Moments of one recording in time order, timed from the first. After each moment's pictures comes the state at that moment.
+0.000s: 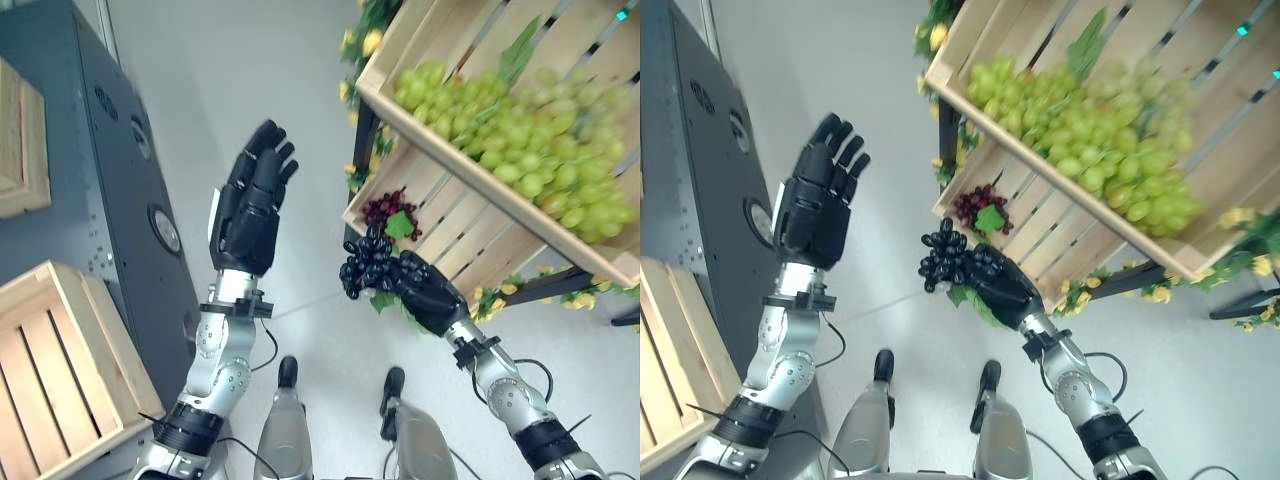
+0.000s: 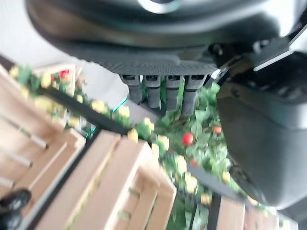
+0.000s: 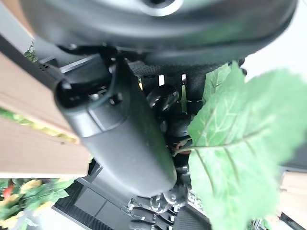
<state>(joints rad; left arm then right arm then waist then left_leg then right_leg) -0.26 0.40 -0.21 -0.02 -0.83 -0.47 0.02 -0.25 -0.42 0.28 0.29 1.14 -0.10 0.45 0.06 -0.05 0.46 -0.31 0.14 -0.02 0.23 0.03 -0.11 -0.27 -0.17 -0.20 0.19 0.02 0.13</state>
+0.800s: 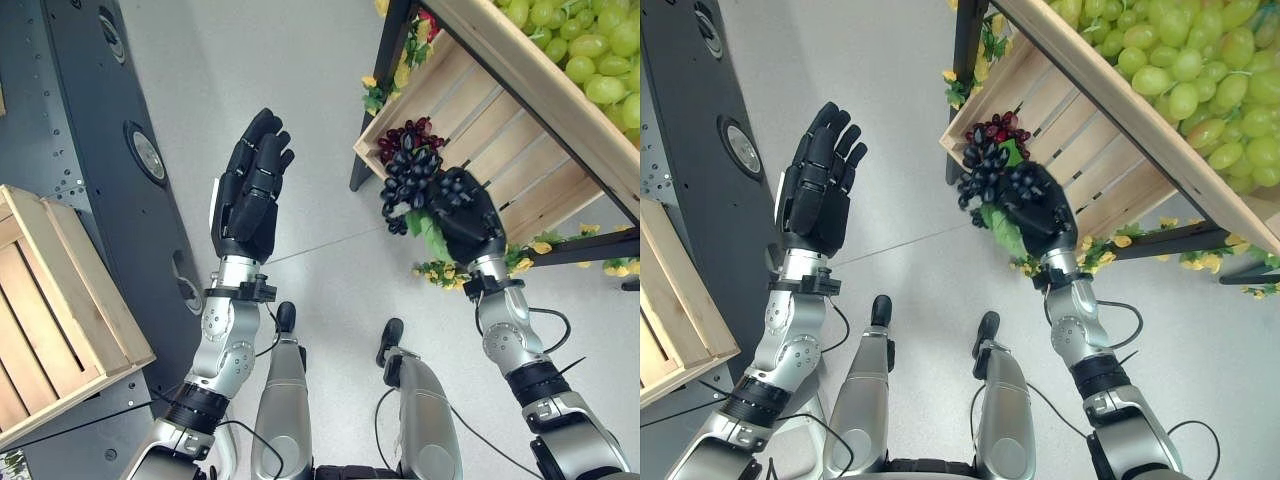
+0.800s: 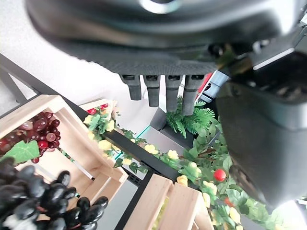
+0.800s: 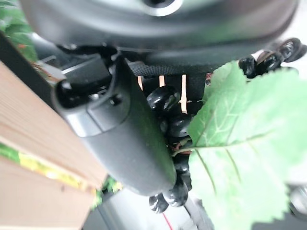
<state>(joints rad) -0.33 0.40 -0.25 0.08 -0.83 -0.47 0.03 -0.50 -0.42 0.19 0.43 1.02 -0.38 0.16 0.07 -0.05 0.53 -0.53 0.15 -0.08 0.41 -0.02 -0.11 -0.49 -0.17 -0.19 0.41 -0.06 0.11</state>
